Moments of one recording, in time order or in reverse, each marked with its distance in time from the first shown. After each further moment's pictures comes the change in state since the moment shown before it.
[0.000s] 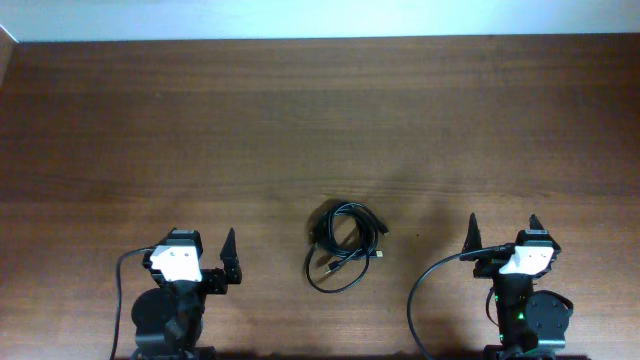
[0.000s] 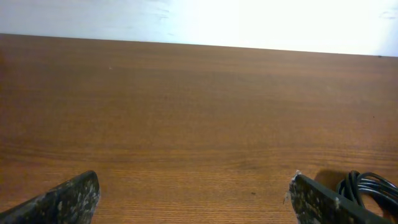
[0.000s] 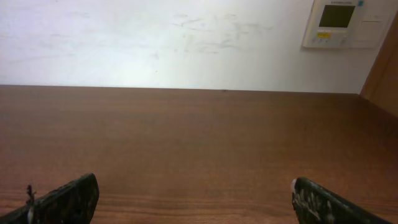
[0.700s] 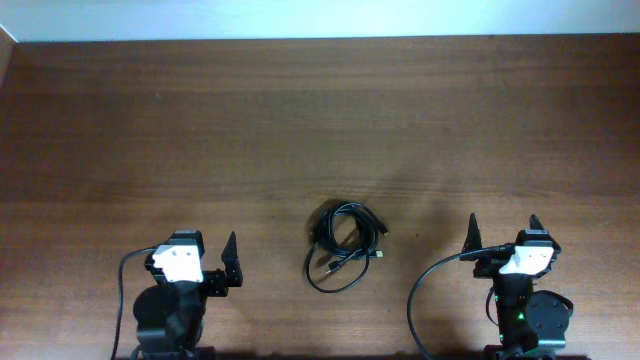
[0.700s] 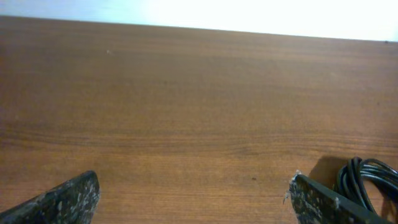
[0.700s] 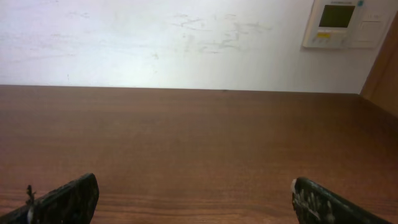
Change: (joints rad) left arm 0.000 0.024 0.010 -0.045 0.000 0.000; right arm 0.000 0.000 0.000 0.000 0.000 0.000
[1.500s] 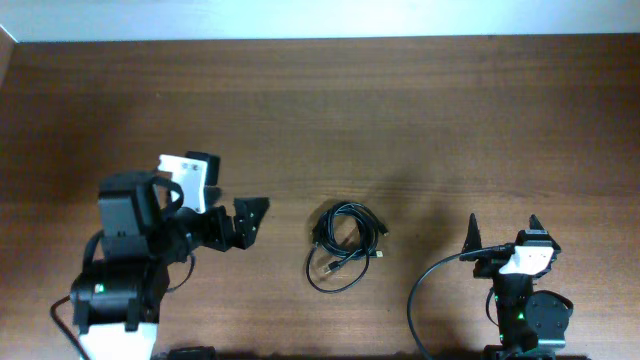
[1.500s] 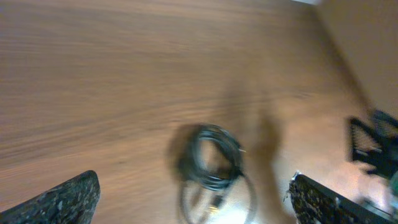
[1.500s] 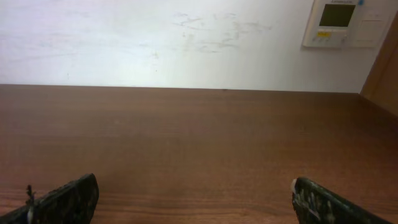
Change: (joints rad) left arm 0.000 0.789 0.717 -0.338 0.517 0.000; right arm 0.000 0.003 0.000 0.000 0.000 0.000
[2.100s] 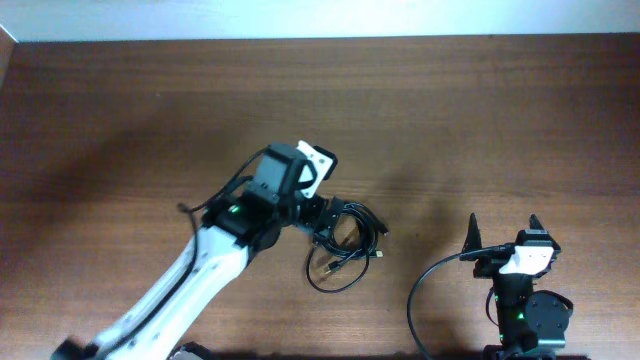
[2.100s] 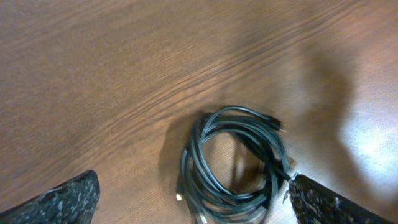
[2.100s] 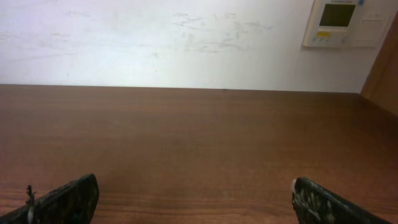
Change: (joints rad) left arm -0.564 0.465 0.003 0.301 -0.478 0.024; right arm 0.000 0.000 0.000 0.000 0.000 0.000
